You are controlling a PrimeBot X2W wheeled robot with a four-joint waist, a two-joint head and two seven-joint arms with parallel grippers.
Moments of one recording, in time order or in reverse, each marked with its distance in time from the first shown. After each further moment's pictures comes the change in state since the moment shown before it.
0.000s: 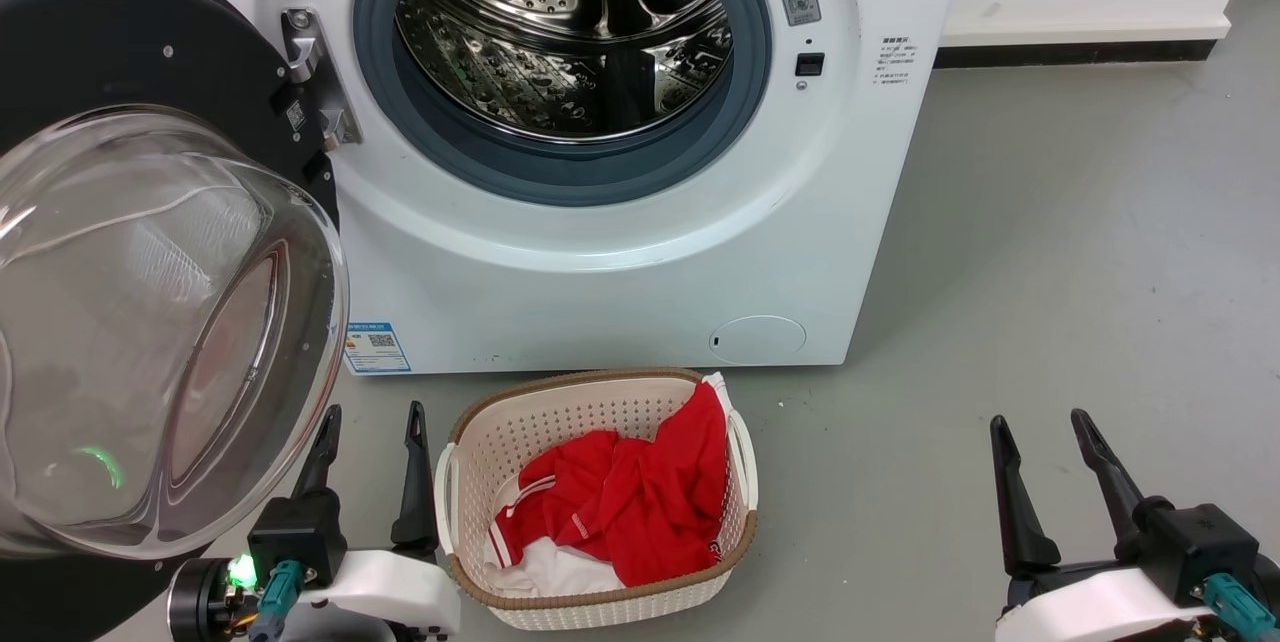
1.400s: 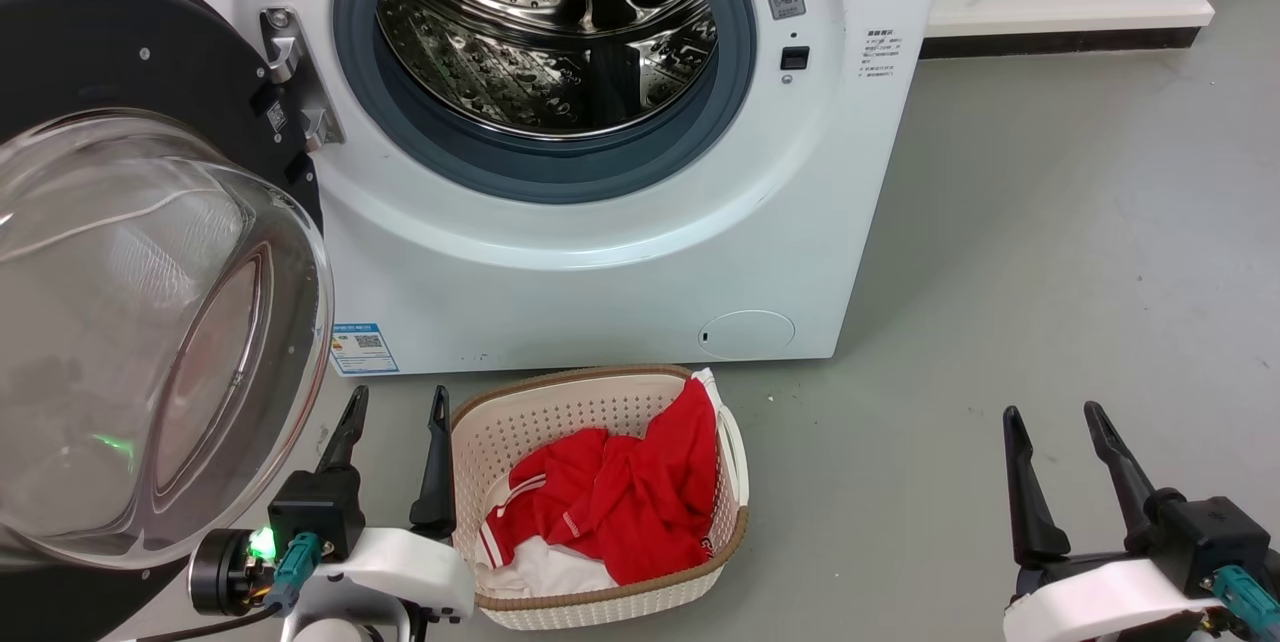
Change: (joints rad) left arm -0.058 0.023 -0.047 0.062 -0.035 -0.026 0.000; right arm -0.021 0.000 -0.019 0.023 0.002 0.000 -0.012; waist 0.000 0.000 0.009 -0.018
